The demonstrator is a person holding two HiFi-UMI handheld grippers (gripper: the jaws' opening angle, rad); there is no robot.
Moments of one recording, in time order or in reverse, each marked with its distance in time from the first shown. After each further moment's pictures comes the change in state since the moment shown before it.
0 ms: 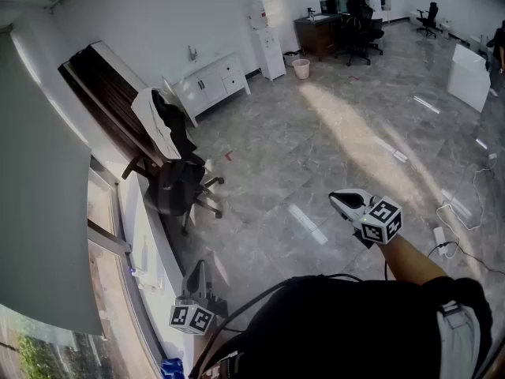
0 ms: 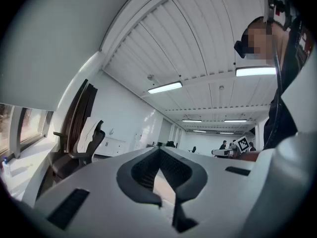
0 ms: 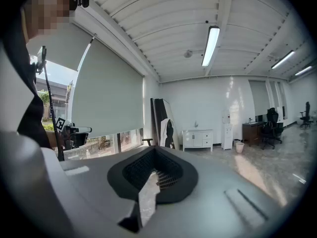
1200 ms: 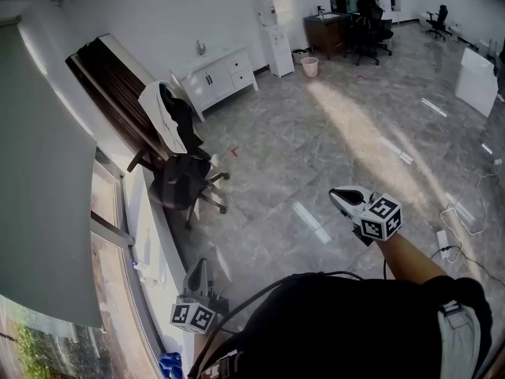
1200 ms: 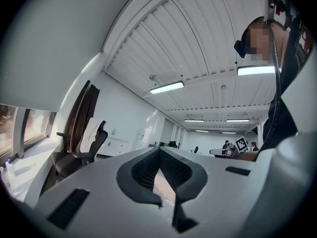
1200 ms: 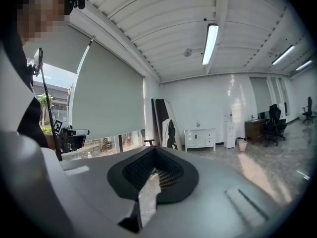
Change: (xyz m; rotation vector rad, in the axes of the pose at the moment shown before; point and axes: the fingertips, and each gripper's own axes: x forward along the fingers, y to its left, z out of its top) left arm -0.012 0.004 0.001 -0.006 0.005 0.030; right arm 0.016 0.004 -0.001 0.029 -0.008 0.019
